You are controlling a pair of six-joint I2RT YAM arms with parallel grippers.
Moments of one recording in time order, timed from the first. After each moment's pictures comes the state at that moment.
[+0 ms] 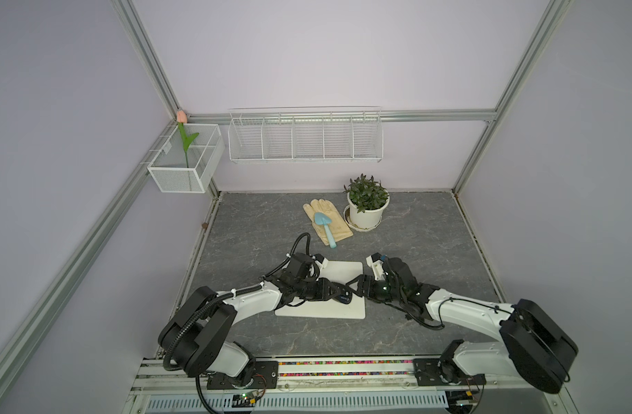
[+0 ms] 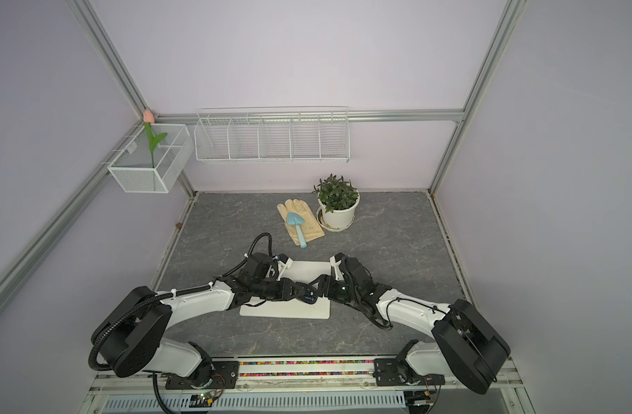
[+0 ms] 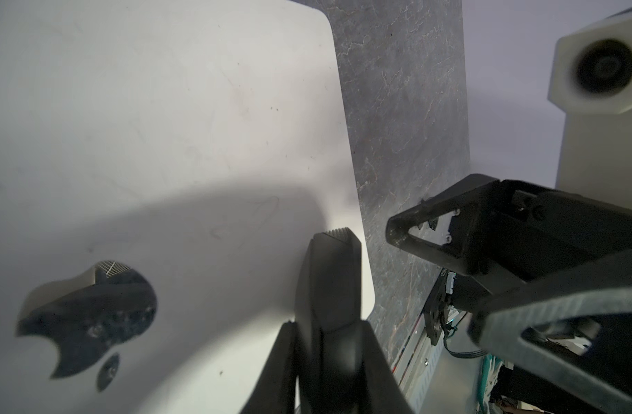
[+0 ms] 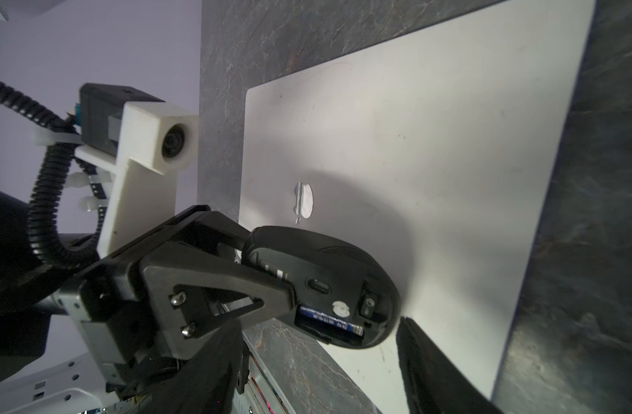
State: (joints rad) left arm -0.69 1.47 0.60 0.07 0.58 -0.66; right arm 0.73 1.33 0.51 0.17 -0.38 0.96
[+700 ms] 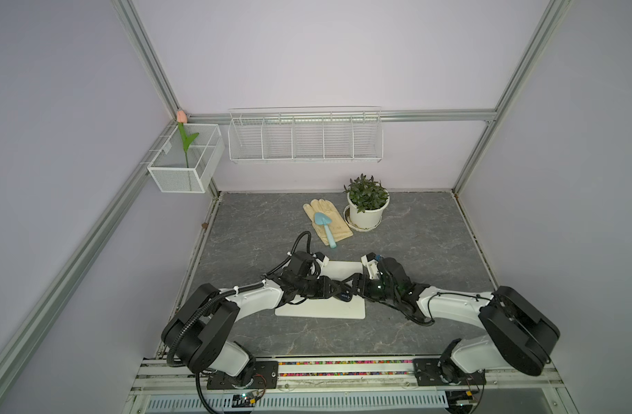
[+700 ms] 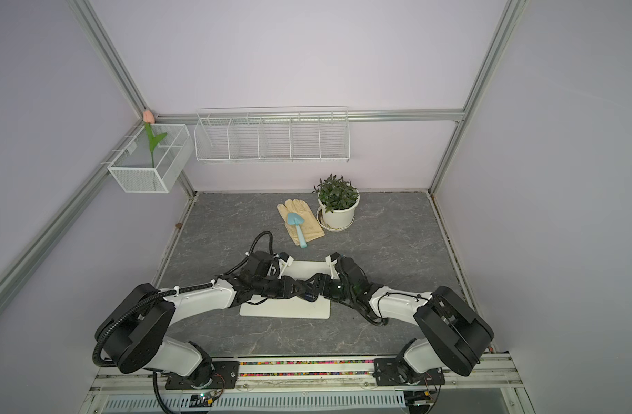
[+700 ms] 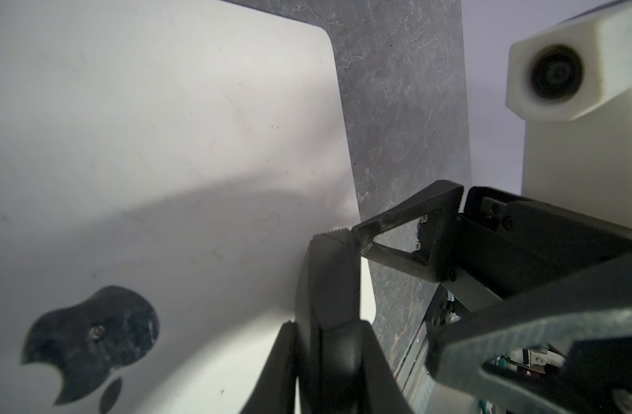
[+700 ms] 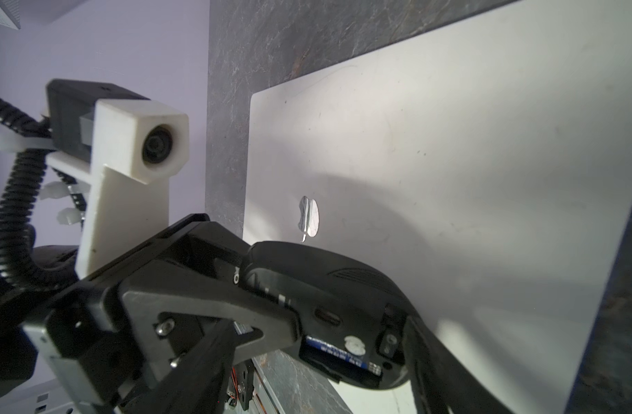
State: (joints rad) left arm -0.69 1.49 0.62 0.08 0.57 -0.66; right arm 0.74 1.45 0.51 0.32 -0.40 1.00
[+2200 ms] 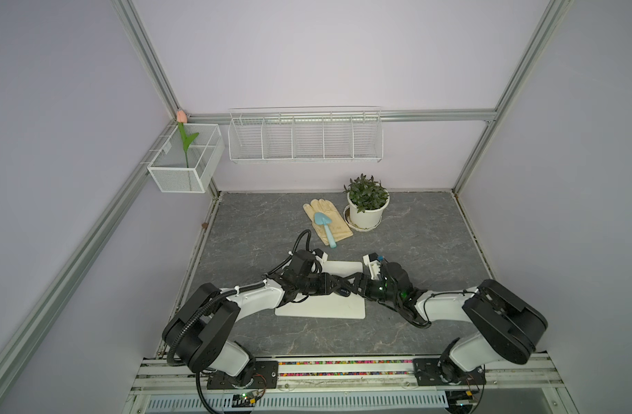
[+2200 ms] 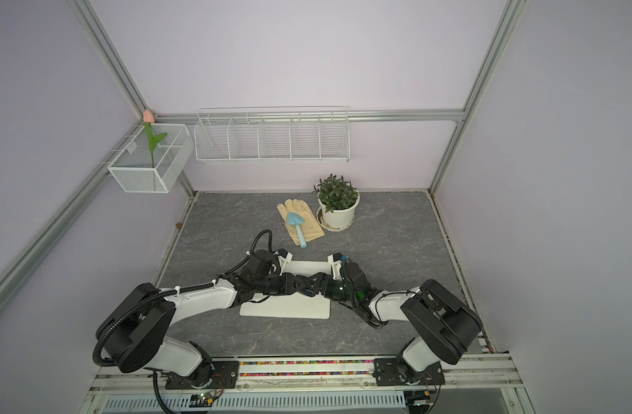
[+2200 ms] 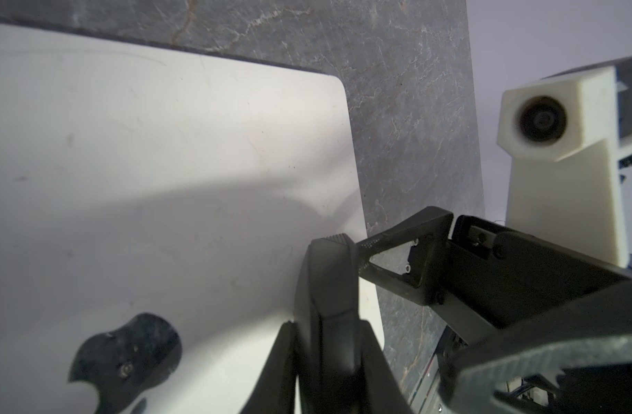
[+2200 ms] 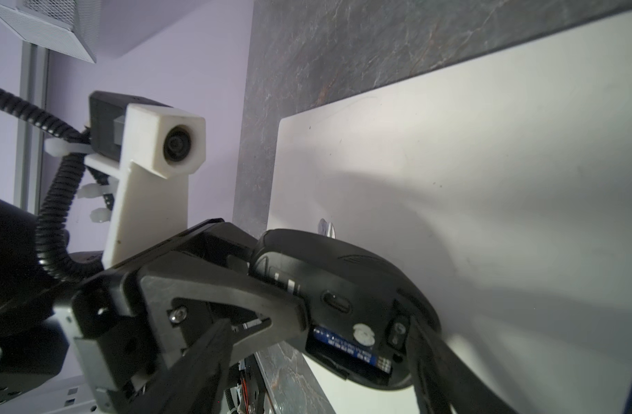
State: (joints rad) left arm -0.71 1.50 0.63 0.13 0.47 -0.69; right arm 0.72 1.54 0.41 0.70 -0.41 1.07
